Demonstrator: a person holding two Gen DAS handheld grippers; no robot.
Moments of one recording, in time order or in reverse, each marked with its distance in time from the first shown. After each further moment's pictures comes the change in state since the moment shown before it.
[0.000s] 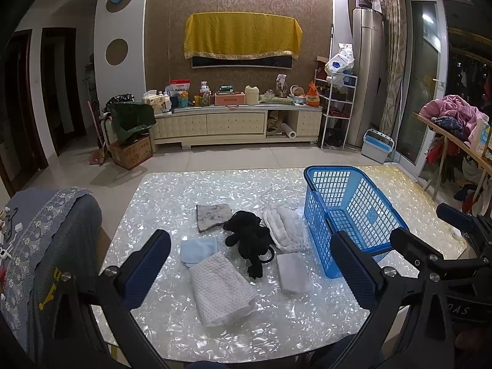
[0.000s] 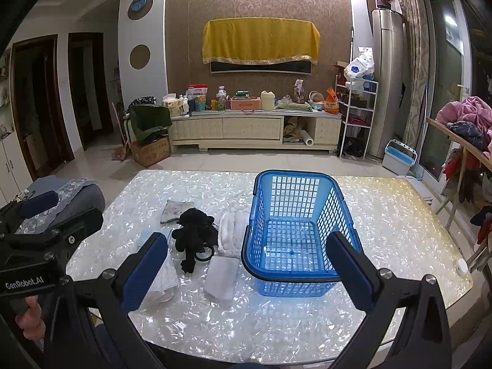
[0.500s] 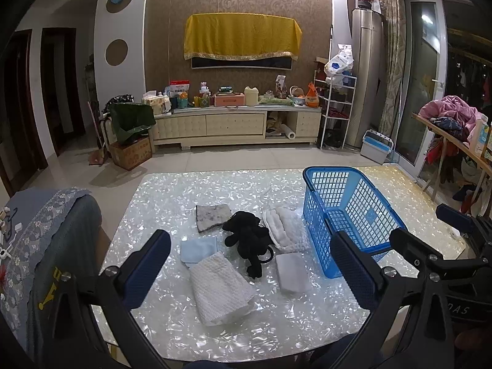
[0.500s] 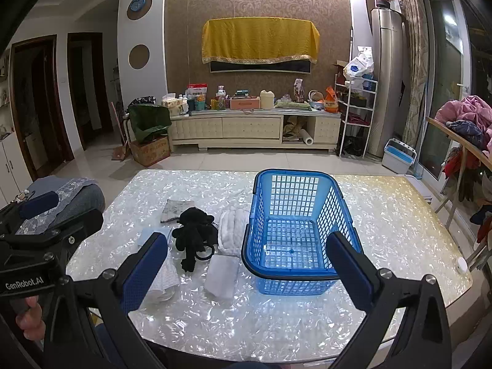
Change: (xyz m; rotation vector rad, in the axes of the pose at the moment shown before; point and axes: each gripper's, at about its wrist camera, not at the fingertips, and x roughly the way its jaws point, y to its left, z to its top) left arm -0.002 -0.001 -0.002 0.003 -0.001 -0.003; right arm -0.001 0.000 -0.001 0.004 0.002 0.000
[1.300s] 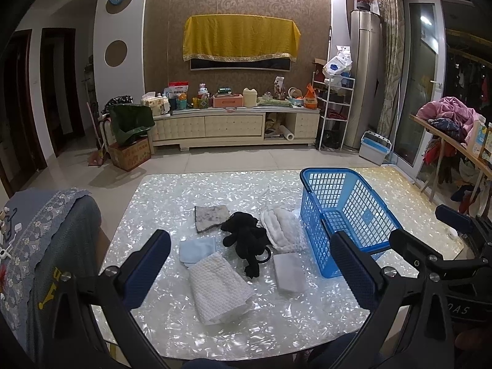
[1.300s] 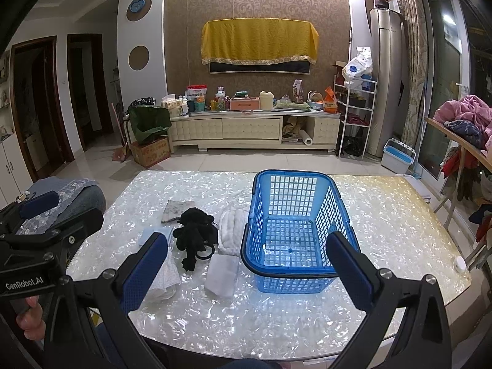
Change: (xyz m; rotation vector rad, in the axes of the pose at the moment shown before) left arm -0.004 -0.003 0.003 -0.001 -0.003 -0.006; right arm -0.004 0.002 0.001 0.001 0.002 -0.005
